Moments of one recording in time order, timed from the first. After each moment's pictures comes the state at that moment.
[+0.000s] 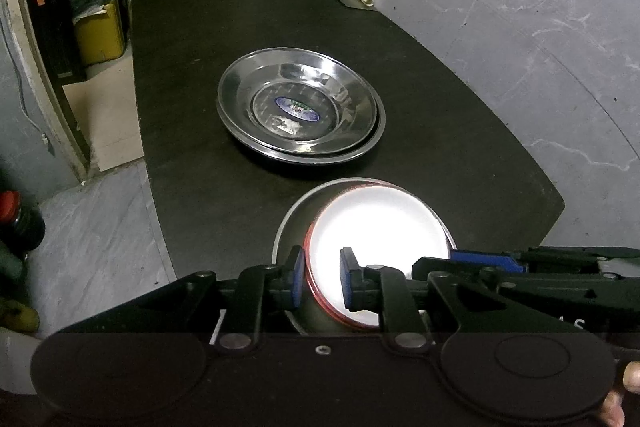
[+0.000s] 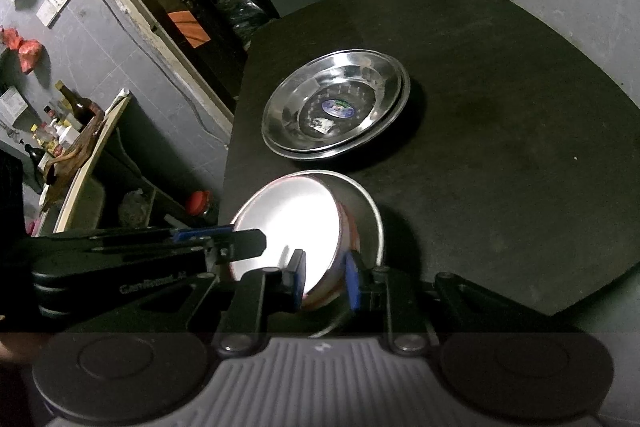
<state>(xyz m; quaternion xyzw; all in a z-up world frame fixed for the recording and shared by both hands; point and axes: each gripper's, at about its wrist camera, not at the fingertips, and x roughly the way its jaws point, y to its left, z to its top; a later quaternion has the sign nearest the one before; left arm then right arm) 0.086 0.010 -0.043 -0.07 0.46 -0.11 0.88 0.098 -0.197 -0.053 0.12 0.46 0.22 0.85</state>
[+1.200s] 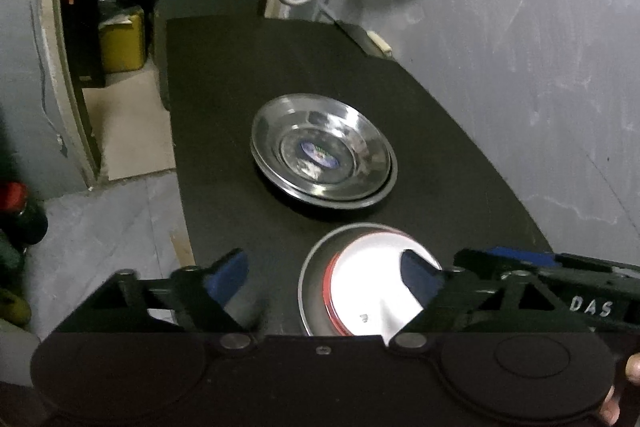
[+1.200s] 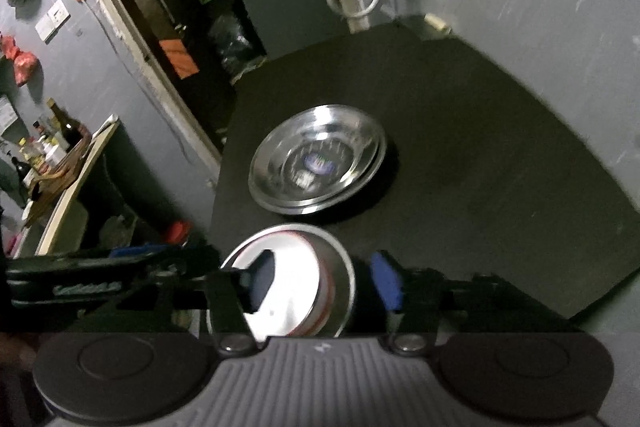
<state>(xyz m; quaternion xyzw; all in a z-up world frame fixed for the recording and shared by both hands) 0.067 0.041 -0.016 -0.12 0.41 -0.08 0.90 0.092 -0.208 -0.015 0.09 0.40 0.18 0.89</state>
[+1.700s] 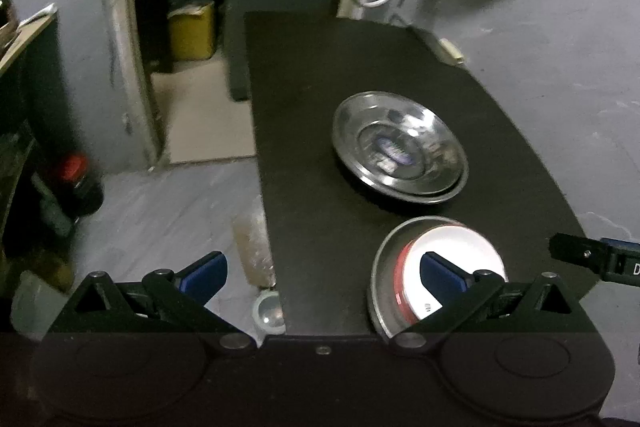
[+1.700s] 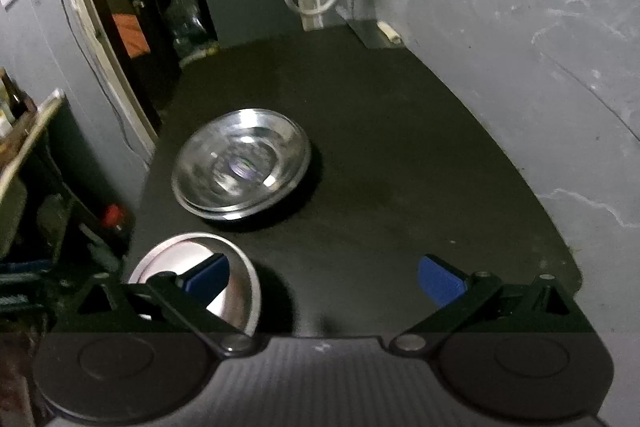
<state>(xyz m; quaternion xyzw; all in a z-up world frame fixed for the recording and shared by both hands) 0.049 0.059 -0.018 -0.12 0.42 0.03 0.90 0.119 -0.224 -0.012 0.01 0.42 0.11 0.90</state>
